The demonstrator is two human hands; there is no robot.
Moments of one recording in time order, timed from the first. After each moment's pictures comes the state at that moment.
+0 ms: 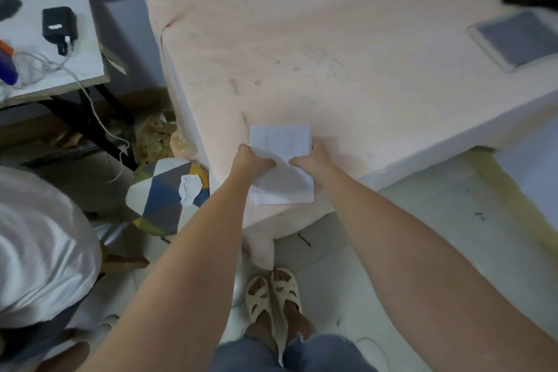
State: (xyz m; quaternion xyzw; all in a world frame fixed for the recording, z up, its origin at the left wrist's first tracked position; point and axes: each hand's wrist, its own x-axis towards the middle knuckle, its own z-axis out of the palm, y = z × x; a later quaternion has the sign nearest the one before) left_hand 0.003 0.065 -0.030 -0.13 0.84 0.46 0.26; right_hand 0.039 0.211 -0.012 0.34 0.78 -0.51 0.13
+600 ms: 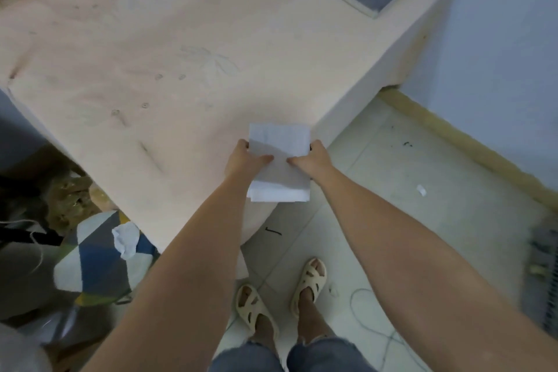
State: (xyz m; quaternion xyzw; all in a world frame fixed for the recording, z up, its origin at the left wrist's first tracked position) left_hand 0.039 0.212 -0.028 0.09 0.86 0.39 0.33; right_hand 0.140 0.338 -0.019 0.48 0.74 -0.47 0.00
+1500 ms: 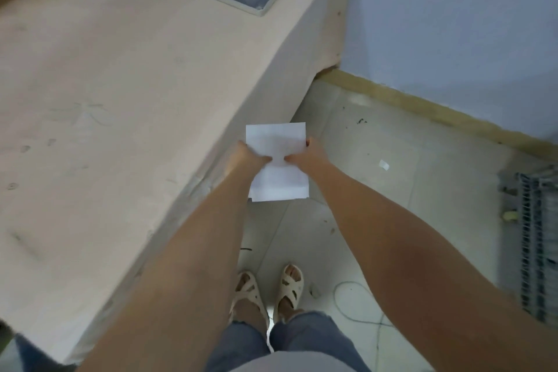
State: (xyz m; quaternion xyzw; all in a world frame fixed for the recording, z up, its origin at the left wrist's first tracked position) left_hand 0.157 0.457 -0.001 0.17 0.86 0.28 0.38; right_hand 0.272 0.552 -0.019 0.54 0.64 -0.55 -0.06
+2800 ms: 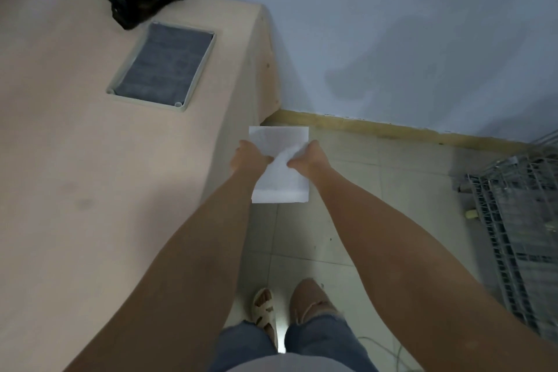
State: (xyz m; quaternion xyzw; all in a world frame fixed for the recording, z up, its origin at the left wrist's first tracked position) left_hand 0.080 0.780 0.018 0.35 0.85 0.17 0.36; right_hand 0.208 0.825 0.008 0.68 0.60 -0.43 -0.07
